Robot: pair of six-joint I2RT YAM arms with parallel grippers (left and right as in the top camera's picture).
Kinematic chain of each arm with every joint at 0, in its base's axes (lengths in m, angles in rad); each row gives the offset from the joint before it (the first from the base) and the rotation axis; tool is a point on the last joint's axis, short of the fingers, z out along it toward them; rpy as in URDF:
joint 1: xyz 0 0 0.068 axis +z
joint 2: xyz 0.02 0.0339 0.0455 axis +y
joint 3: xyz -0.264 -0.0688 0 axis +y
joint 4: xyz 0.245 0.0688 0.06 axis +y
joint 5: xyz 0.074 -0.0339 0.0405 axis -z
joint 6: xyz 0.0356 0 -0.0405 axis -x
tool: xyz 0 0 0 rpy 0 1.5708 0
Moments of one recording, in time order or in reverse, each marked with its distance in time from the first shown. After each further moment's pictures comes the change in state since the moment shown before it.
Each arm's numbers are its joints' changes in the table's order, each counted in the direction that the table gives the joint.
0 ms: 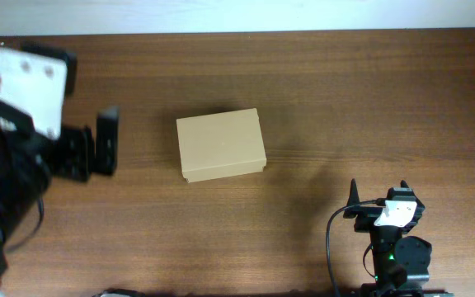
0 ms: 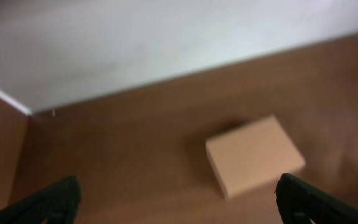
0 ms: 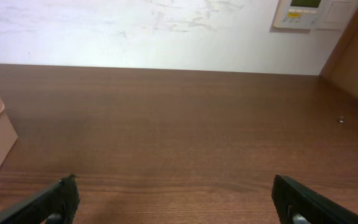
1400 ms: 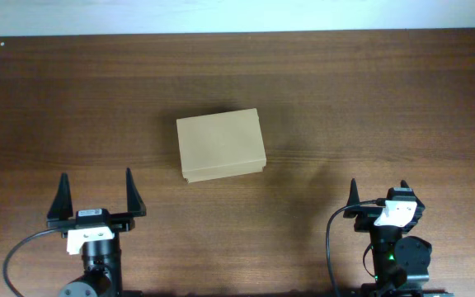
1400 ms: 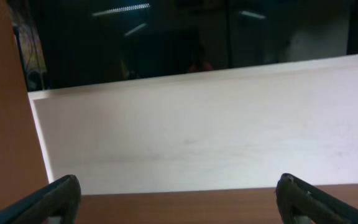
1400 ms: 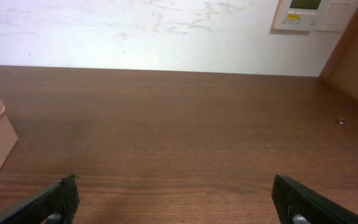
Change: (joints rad) left arm 0.121 -1.357 2.268 -1.808 -0.078 -0.023; right arm 0.000 -0.002 0.003 -0.006 0.000 0.000
